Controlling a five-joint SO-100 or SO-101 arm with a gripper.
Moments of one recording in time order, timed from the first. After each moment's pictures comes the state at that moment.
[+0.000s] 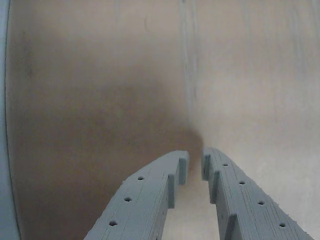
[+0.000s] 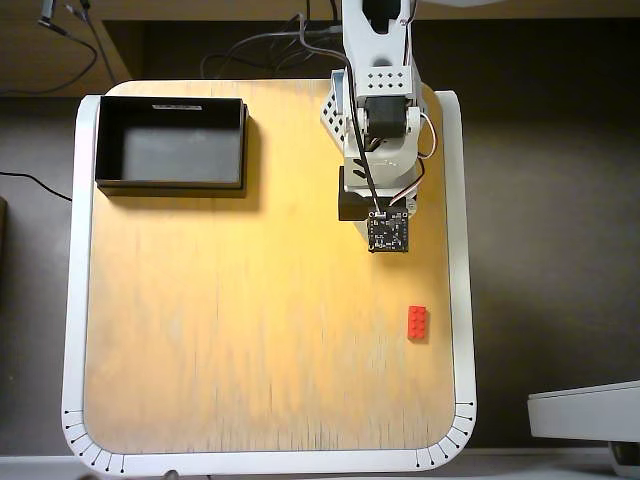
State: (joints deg) arm -0.4 183.8 172.6 78.9 176.5
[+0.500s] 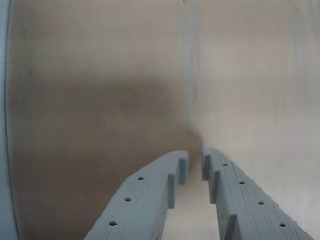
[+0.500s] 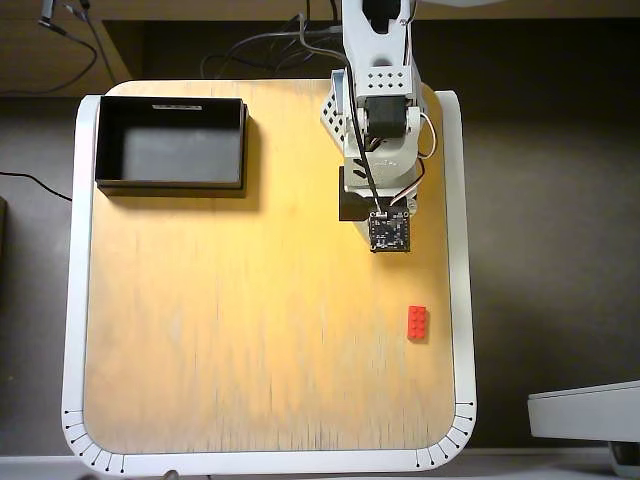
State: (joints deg) arm -0.7 183.8 172.6 78.2 179.2
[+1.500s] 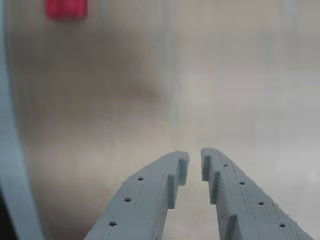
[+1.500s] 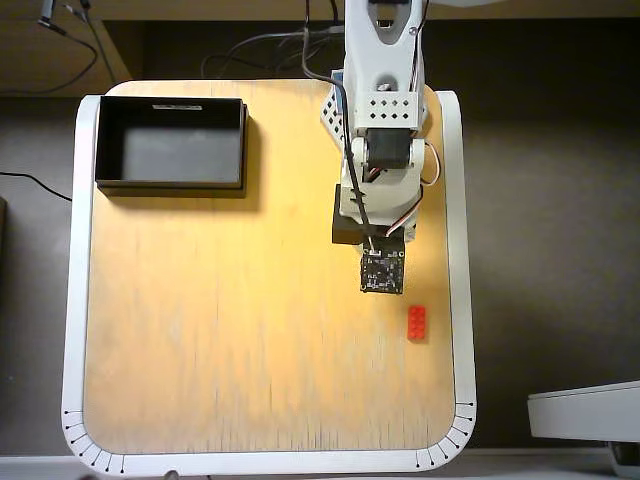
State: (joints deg) arm 4.5 136.5 134.2 72.8 175.3
